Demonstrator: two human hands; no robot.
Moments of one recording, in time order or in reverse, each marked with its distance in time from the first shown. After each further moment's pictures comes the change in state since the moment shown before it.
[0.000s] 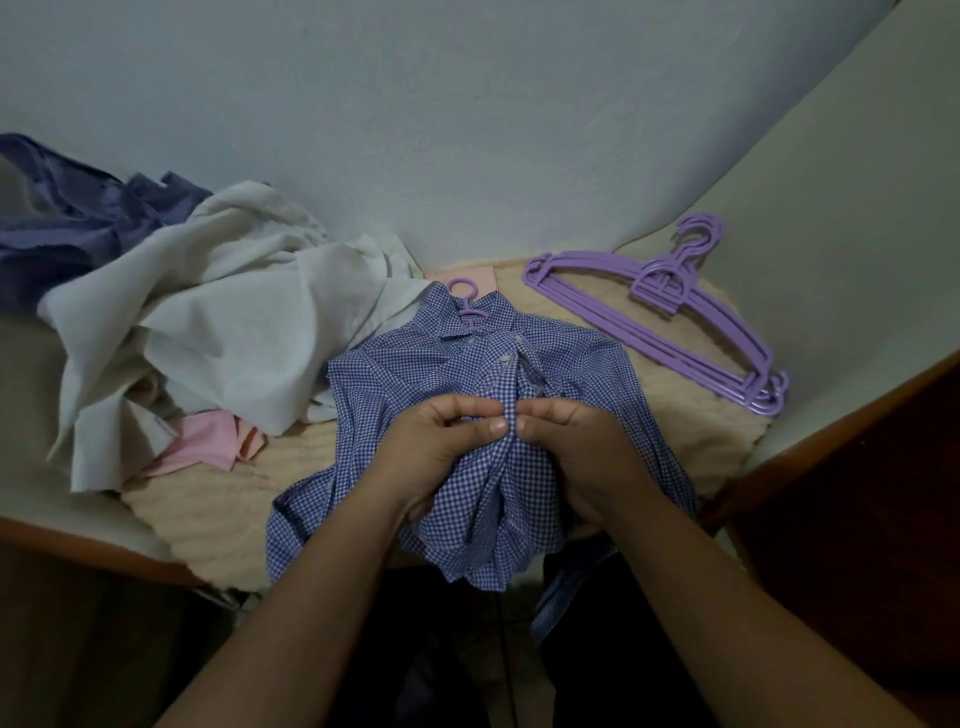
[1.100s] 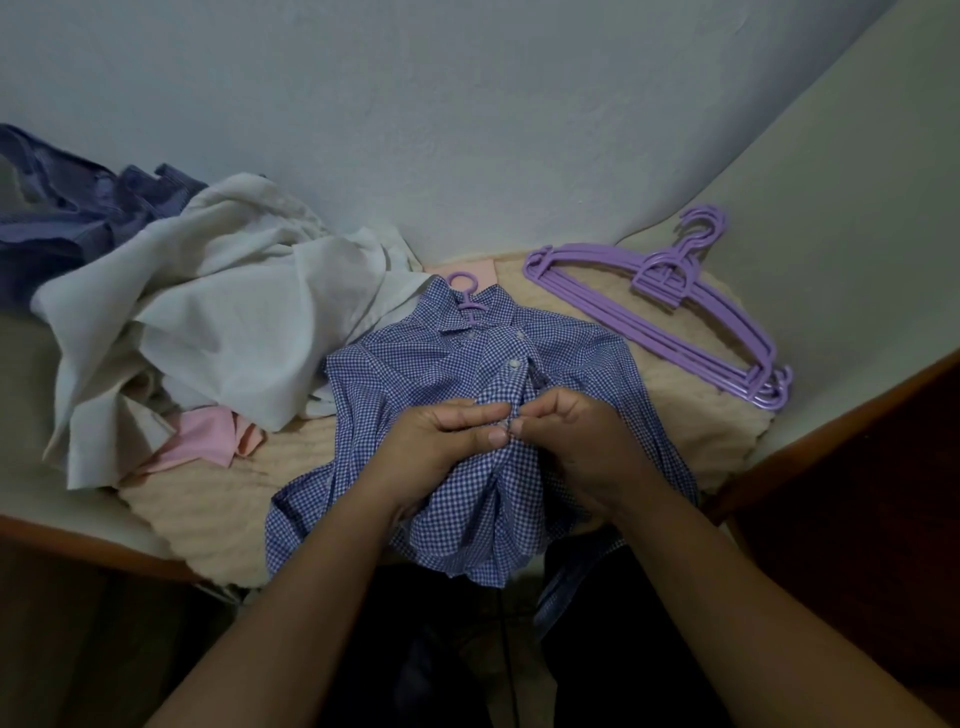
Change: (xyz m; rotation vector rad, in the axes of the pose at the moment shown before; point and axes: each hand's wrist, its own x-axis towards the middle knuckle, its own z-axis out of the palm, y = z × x) left_hand 0.005 -0.009 -0.010 0.183 -0.089 0.052; right_hand 0.004 0.000 -0.005 -0.081 -0.068 -0.072
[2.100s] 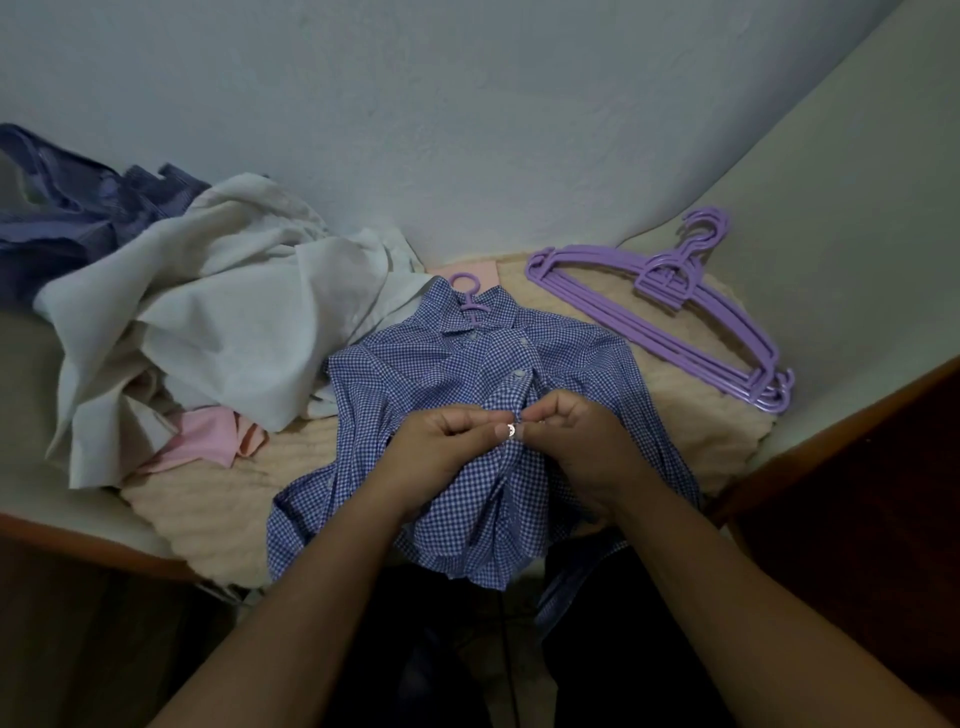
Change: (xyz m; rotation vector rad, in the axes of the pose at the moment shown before) left_hand 0.003 -0.008 0.000 0.037 0.025 0.032; right_hand 0.006 0.005 -0.003 -0.084 0.027 0.023
